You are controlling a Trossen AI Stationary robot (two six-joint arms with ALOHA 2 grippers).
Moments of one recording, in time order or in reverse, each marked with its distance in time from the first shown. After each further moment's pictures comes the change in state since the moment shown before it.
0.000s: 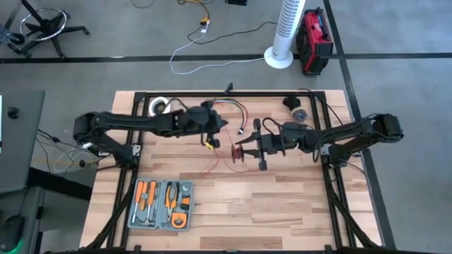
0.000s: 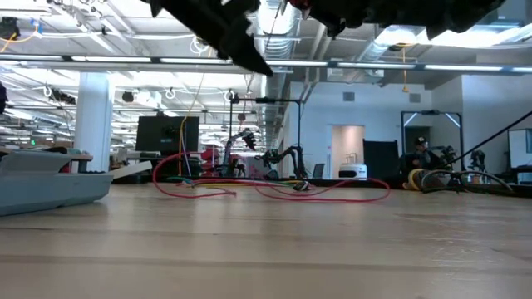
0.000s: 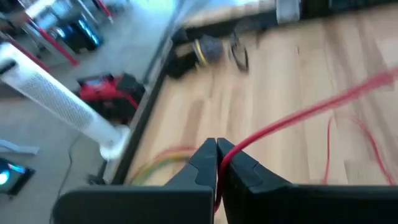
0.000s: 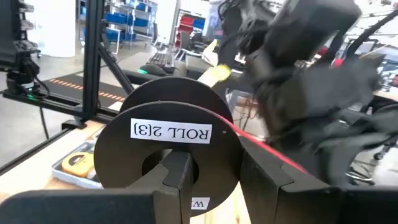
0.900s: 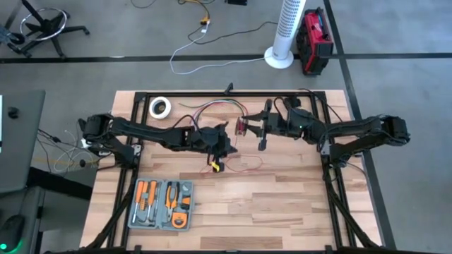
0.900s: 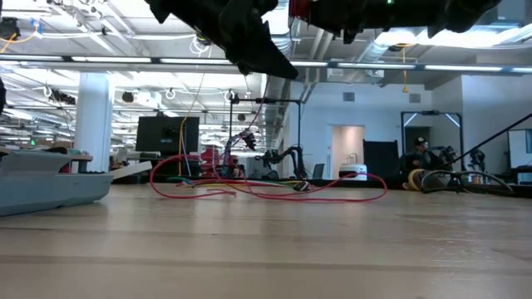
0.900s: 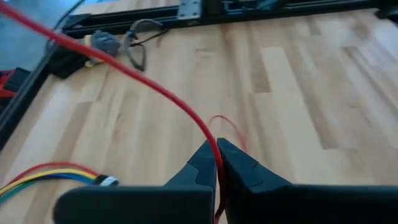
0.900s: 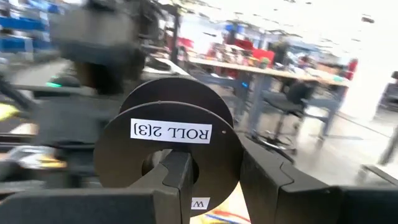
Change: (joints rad) left arm -0.165 0.122 -0.001 0.088 0.181 -0.179; right arm -0.149 -0.090 0.000 -0.026 0.159 0.069
